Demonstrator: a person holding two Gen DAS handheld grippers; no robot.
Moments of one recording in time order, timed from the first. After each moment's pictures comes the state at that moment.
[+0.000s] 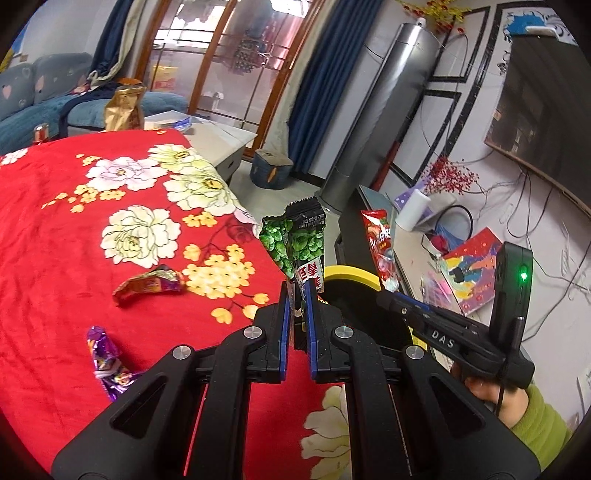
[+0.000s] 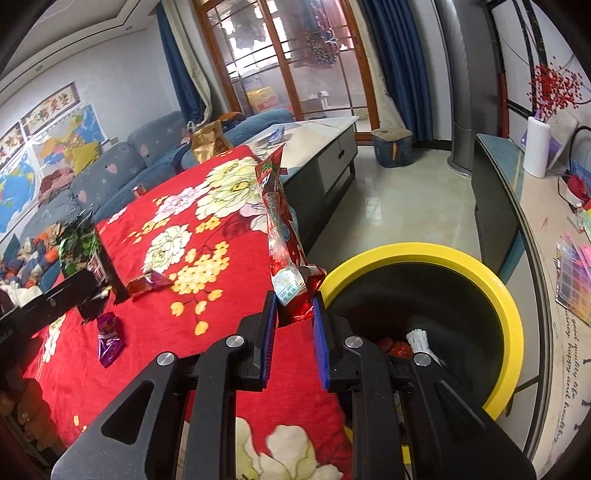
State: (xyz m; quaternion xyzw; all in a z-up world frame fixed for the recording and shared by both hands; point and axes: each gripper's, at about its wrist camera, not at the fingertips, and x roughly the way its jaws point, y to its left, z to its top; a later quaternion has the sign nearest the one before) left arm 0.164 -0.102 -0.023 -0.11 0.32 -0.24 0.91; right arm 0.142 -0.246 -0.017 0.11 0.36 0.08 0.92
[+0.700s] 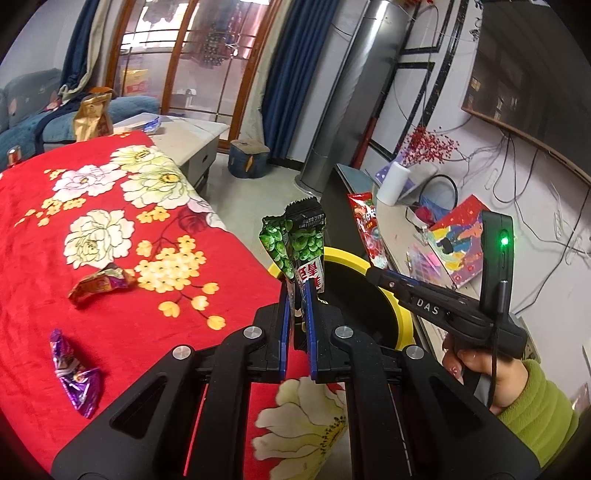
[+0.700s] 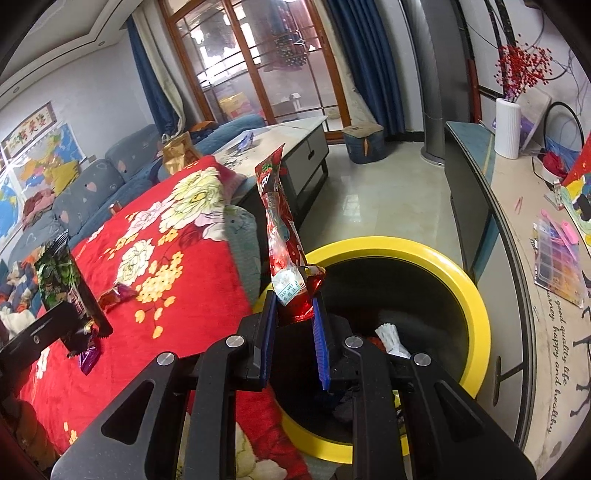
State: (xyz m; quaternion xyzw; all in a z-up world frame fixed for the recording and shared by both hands) left arm 0.156 -0.153 -0.028 -0.06 0.33 -0.27 0.90; right arm 0.138 -0.295 -0.027 0.13 0.36 0.04 0.92
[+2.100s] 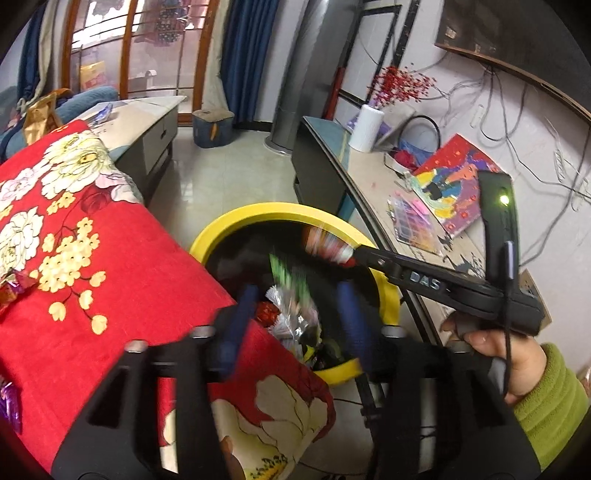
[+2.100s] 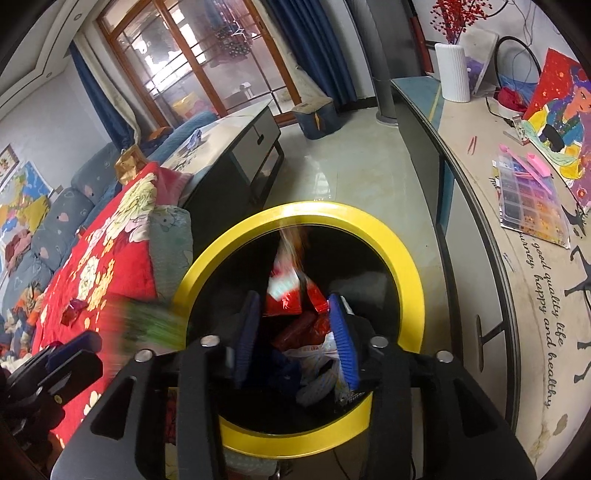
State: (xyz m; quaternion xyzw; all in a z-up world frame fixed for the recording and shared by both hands) left arm 0.171 -0.254 -0.074 0.01 0.38 -0.31 0.87; right arm 0.125 -0.379 -0.073 0.21 0.39 -0.02 0.90
